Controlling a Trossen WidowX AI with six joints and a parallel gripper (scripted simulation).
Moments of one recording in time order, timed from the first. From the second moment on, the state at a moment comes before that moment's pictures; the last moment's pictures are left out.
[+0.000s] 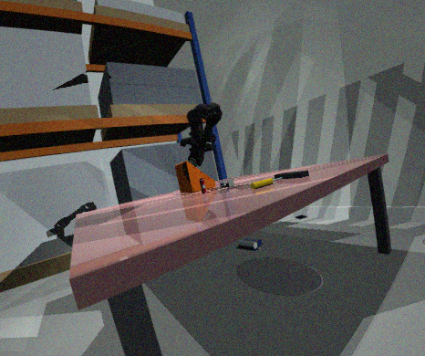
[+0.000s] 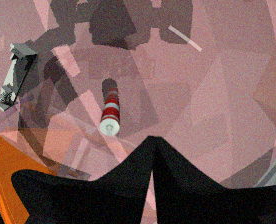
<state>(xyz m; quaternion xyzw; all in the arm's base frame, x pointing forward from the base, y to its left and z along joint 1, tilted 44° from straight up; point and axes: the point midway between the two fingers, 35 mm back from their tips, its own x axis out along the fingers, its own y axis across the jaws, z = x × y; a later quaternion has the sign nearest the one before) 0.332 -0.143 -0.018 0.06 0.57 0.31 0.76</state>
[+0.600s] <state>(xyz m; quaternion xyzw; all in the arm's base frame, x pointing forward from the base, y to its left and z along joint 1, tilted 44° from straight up) 0.325 -0.104 -0.097 0.12 0.55 0.37 0.74</state>
